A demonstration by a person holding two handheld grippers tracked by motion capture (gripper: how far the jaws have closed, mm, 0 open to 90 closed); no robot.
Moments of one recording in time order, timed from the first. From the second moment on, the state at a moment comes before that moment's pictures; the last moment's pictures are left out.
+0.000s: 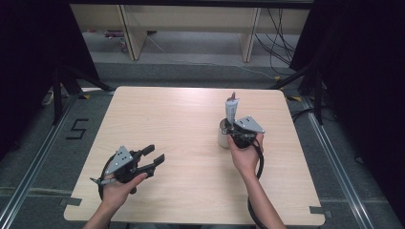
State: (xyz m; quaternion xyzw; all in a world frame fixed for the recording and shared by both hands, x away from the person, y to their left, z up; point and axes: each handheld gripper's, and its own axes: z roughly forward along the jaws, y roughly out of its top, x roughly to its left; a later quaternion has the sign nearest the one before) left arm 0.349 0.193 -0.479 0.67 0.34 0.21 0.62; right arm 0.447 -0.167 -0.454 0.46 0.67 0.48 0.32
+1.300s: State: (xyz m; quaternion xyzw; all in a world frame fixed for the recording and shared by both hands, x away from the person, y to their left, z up) left arm 0.350 0.191 -0.481 0.68 0.34 0.21 0.62; right arm 0.451 -0.167 -0.461 0.46 0.68 0.47 0.32
